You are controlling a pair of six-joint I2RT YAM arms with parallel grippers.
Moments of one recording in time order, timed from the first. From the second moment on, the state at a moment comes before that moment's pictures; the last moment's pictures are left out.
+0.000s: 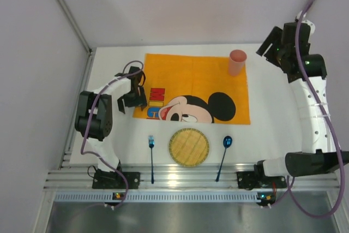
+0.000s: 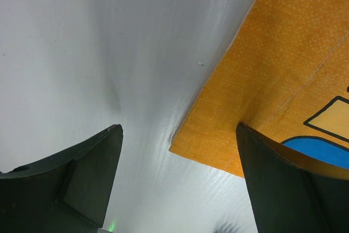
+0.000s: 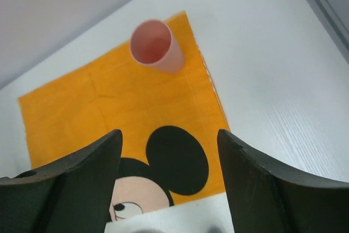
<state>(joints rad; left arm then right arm) -0.20 1.87 1.26 -0.79 -0.26 -0.46 0.09 1.38 1.79 -0.92 0.26 0.53</state>
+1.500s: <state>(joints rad) -0.25 1.58 1.20 -0.87 -0.31 -0.61 0.54 1.50 0.79 -0.51 -0.44 0.51</state>
